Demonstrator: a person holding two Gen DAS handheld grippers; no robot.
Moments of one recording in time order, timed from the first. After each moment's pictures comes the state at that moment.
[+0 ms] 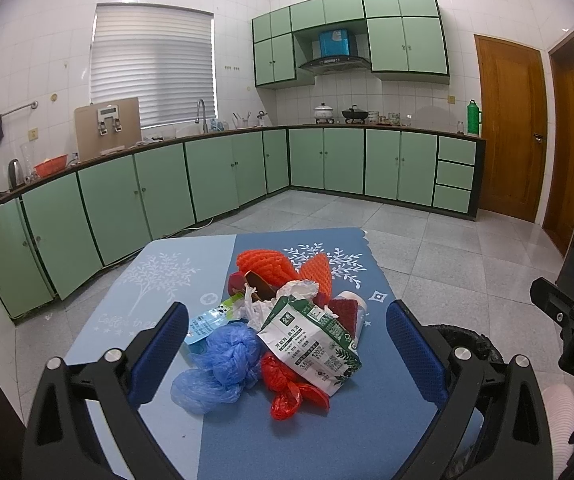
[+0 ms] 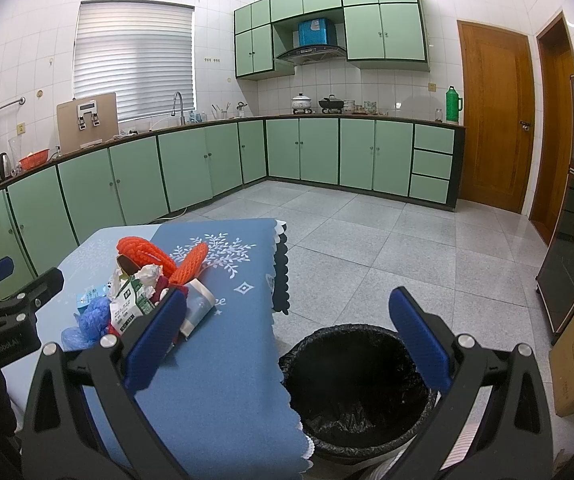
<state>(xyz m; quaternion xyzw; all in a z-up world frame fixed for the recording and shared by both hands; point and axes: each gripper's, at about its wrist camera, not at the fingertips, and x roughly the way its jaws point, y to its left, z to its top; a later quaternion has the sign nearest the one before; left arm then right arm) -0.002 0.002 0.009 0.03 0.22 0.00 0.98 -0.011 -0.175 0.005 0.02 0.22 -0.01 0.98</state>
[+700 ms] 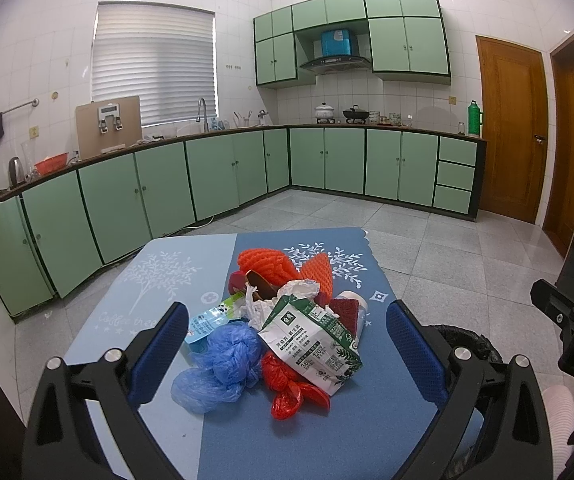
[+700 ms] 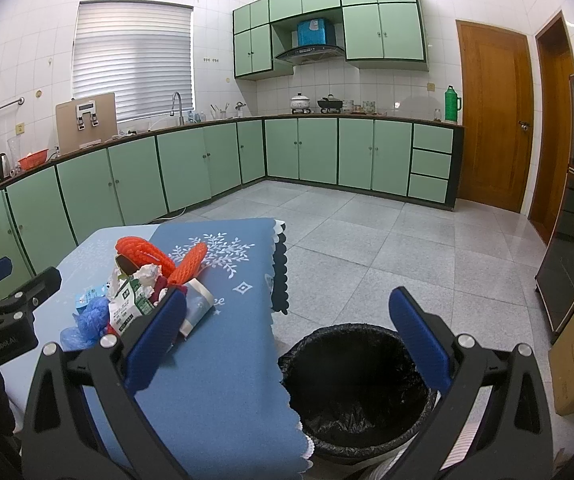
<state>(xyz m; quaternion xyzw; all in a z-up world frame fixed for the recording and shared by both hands) -0.002 0.003 0.007 0.03 0.22 0.00 0.98 -0.010 -0.177 0.007 0.02 0.22 -0.01 0.98</state>
